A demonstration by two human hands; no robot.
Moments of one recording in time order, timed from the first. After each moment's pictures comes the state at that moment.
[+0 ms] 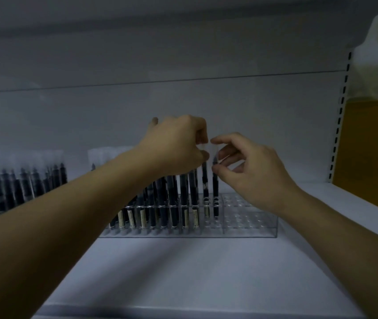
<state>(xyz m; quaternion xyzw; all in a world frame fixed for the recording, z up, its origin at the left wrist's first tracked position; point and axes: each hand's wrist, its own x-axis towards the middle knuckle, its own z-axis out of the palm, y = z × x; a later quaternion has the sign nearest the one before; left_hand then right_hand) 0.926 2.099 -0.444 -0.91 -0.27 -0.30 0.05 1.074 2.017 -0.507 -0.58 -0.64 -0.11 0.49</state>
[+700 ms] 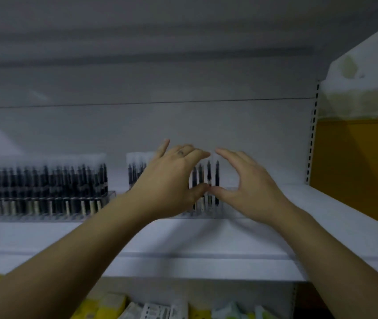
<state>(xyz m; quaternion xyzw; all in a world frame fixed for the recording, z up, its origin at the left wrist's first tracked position) 0.843 2.036 -0.480 -0.92 -0.19 -0.33 0.14 1.020 1.954 -0.513 -0.64 -0.64 -0.17 0.39</state>
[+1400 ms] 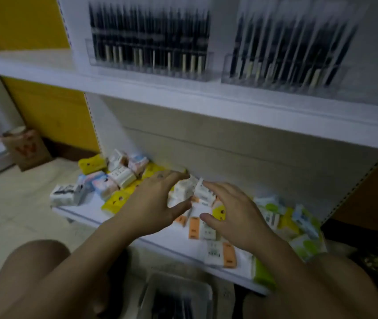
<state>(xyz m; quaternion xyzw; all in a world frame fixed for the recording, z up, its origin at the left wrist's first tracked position) 0.625 1.998 -0.738 -0.88 -0.38 -0.25 -0.12 0.831 1.933 -0.761 -0.63 -0.73 0.07 0.25</state>
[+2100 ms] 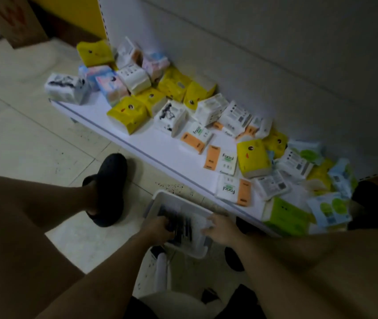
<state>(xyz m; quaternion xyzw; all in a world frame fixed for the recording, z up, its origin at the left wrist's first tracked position) 0.603 1.947 -1.050 -0.64 -0.58 0.12 -0.49 0.819 1.926 -1.037 -0.71 -0.52 0.47 -0.06</state>
